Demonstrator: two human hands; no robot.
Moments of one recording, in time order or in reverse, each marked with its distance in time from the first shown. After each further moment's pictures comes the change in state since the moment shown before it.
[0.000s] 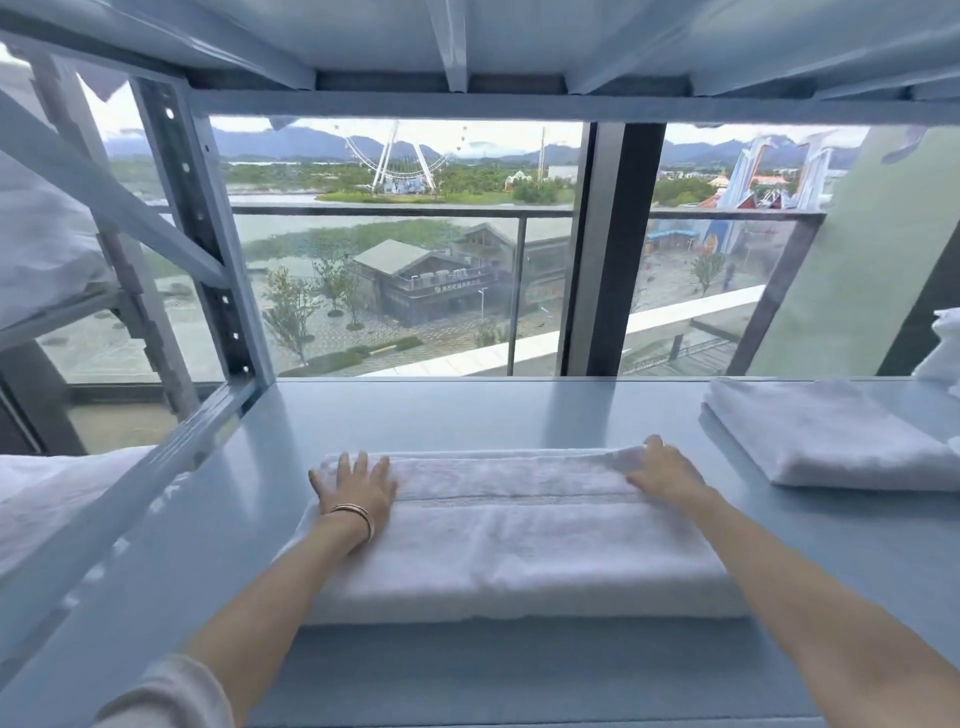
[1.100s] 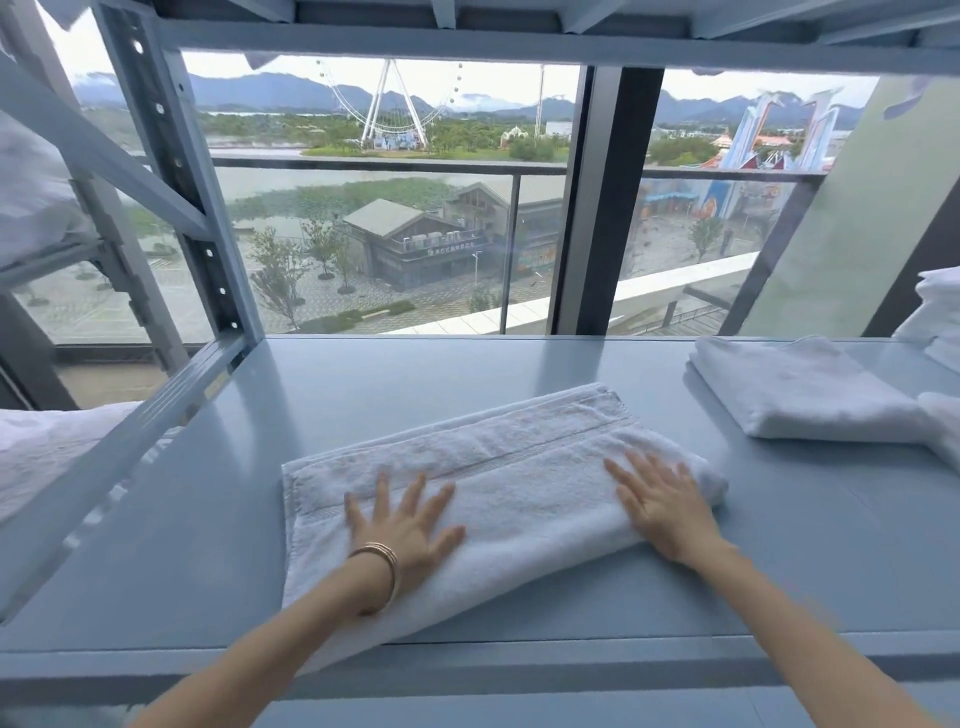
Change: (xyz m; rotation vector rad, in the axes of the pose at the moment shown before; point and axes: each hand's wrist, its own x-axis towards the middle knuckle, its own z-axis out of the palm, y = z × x) left_hand -0.127 0.041 0.017 -0.086 -0.103 0.274; right_hand -0.099 0.041 0.035 -0.387 -0.023 -0.275
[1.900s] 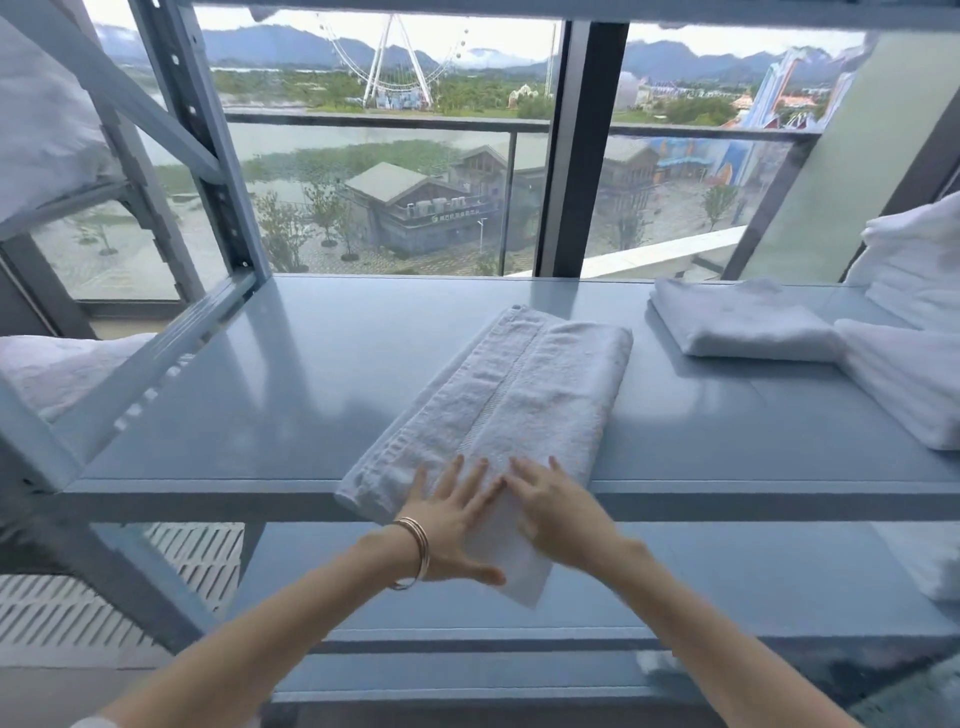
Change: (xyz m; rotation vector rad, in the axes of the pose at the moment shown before) left_hand -0.141 0.089 0.023 0.118 -0.102 0.381; right_hand -0.174 -0.083 -0.006 0.061 0.032 -0.435
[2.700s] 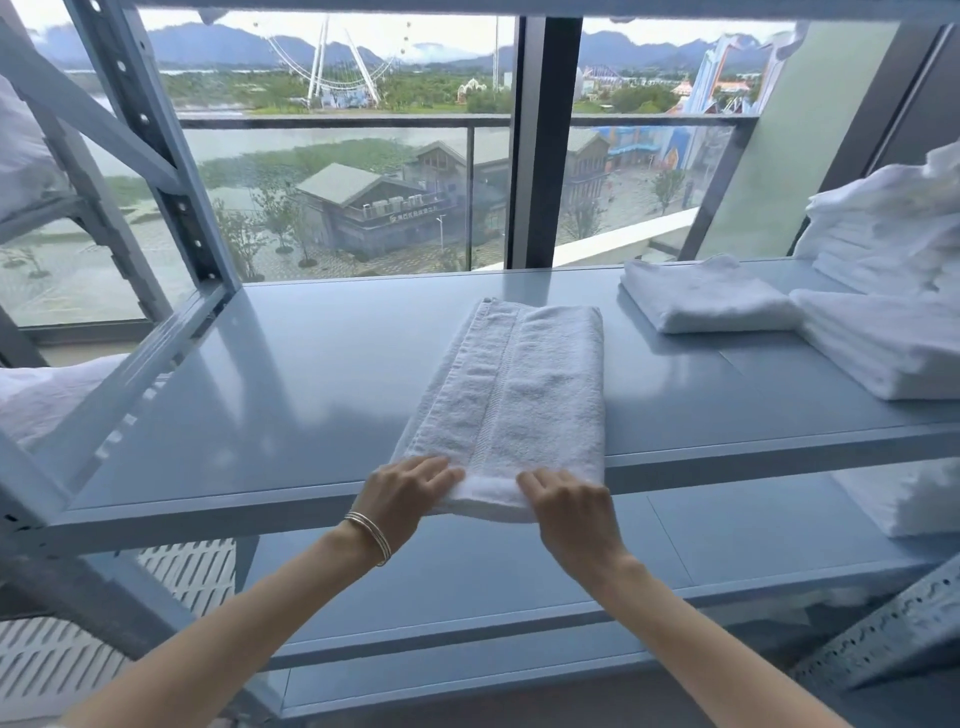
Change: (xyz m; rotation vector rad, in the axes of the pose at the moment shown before) left_hand -0.015 -0.061 0.006 0.006 0.639 0.334; right_hand -0.031 -0.034 0.009 -0.189 0.365 0.210
